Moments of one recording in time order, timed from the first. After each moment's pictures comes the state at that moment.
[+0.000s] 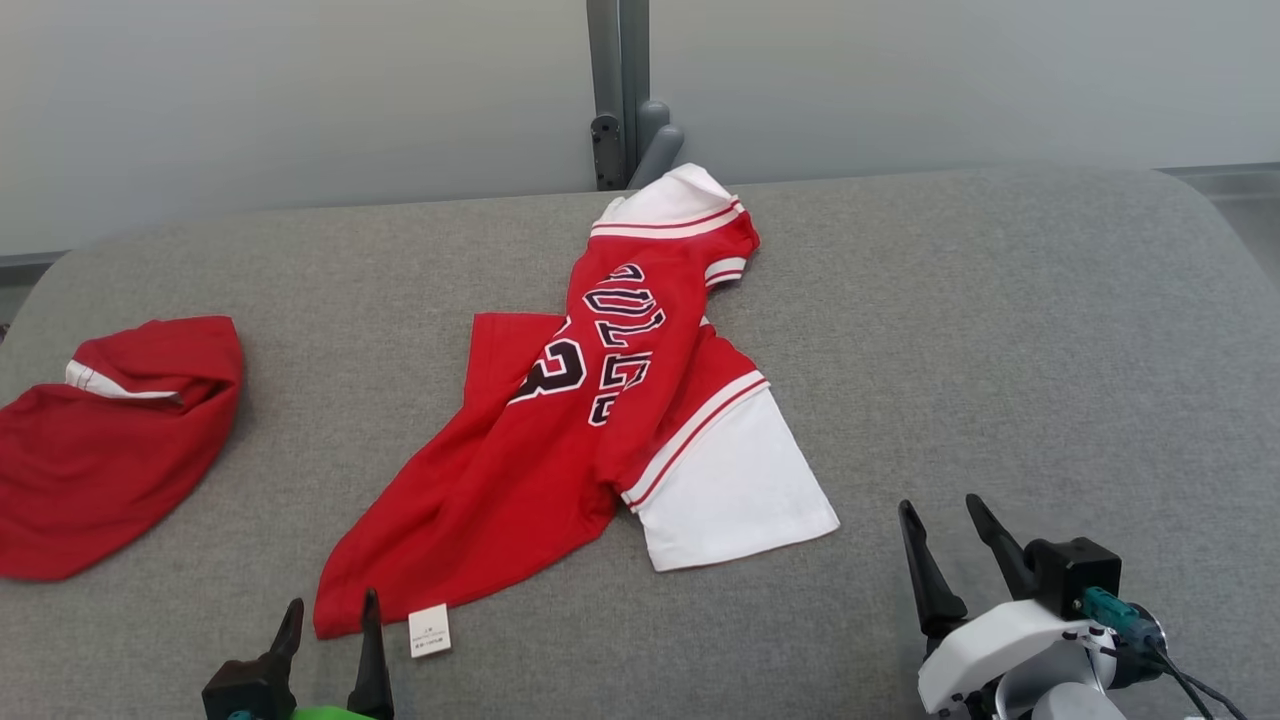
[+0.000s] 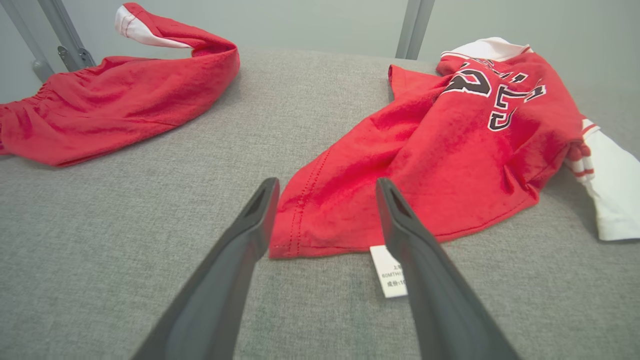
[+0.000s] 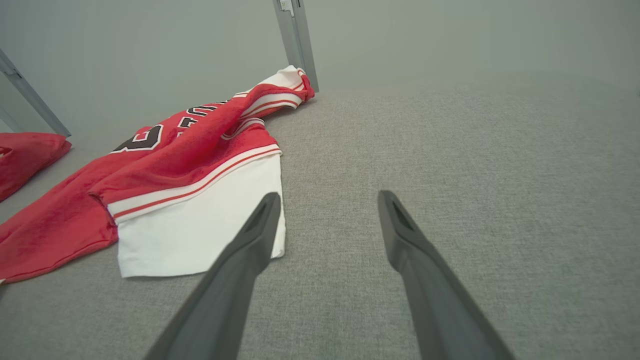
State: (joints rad) left arm 0.02 0.05 0.00 0.43 -0.18 -0.06 -0.26; right arm -0.09 -0.05 0.09 0.43 0.21 0.13 -0.26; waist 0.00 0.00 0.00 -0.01
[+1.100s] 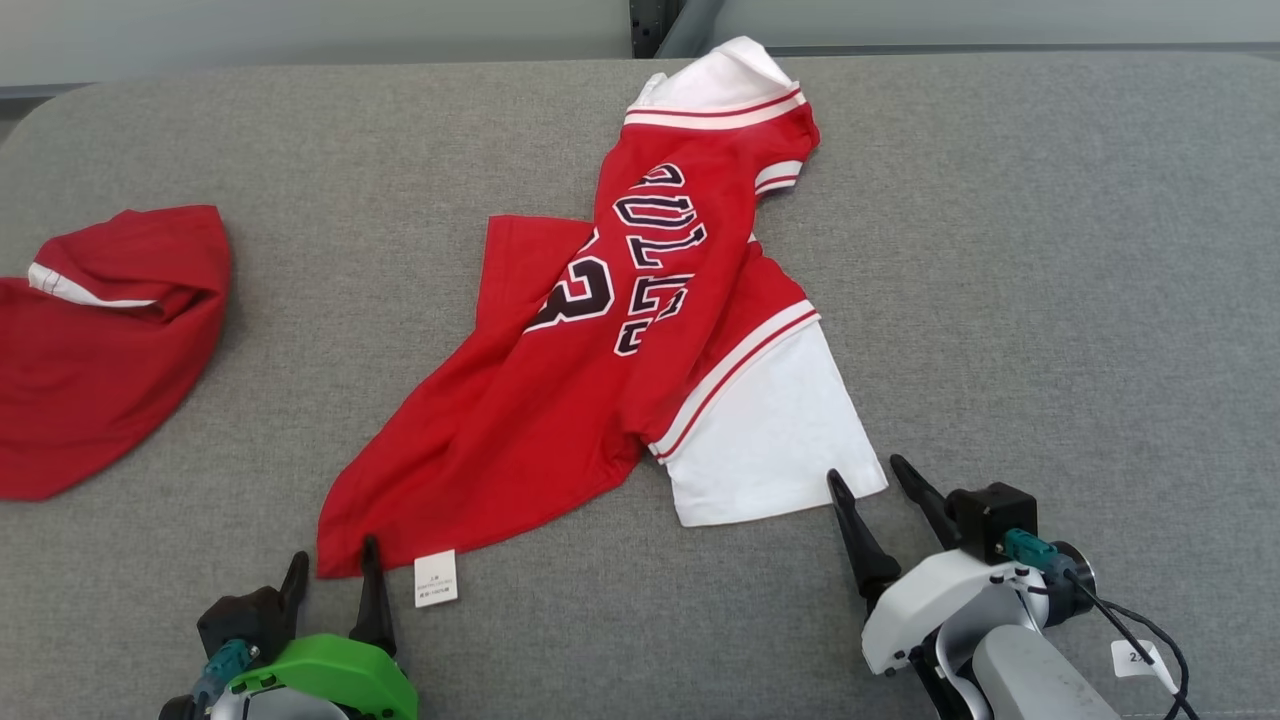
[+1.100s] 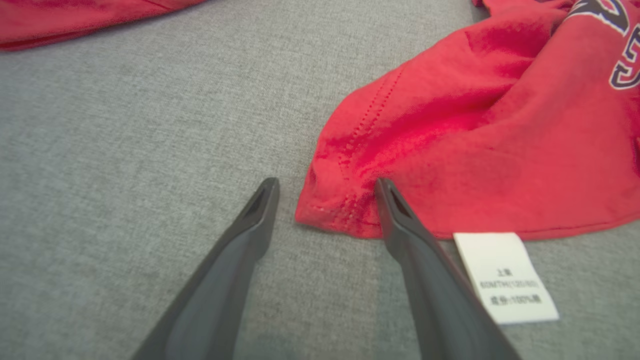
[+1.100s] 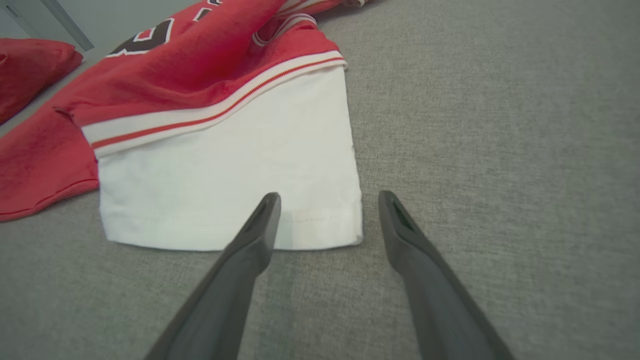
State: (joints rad) left arm -0.15 0.05 -0.02 0.63 -0.30 -0.05 -0.27; right arm -0.26 -0.05 0.23 0.59 0.23 0.13 -0.26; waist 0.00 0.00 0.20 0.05
